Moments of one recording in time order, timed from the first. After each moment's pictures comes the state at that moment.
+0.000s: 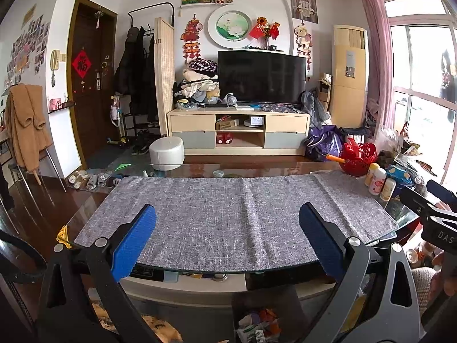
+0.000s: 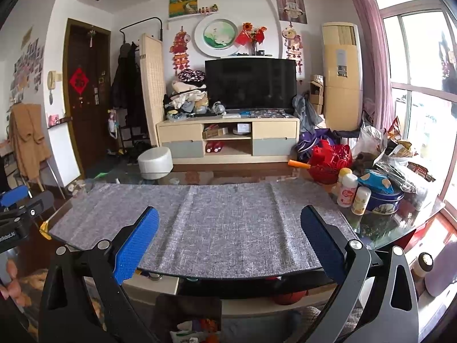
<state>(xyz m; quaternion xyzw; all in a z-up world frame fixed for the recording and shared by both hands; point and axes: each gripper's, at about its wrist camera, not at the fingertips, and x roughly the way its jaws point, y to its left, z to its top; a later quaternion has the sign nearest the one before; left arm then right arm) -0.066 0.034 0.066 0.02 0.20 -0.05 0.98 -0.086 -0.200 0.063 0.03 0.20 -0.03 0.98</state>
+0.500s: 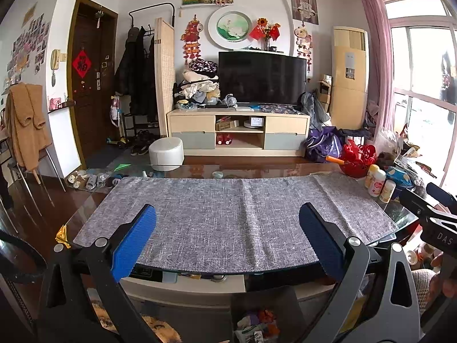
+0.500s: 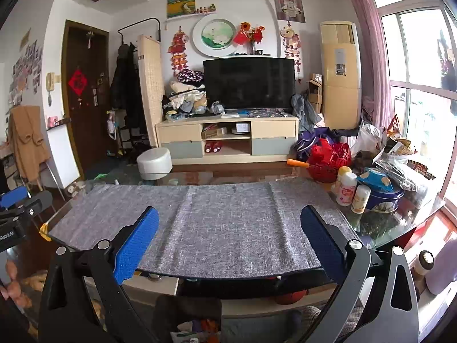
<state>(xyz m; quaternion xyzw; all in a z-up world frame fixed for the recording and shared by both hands) -0.062 0.032 0.069 0.01 0.20 -0.05 0.98 -0.085 -0.200 0.062 0.04 0.20 -0.03 0.98</state>
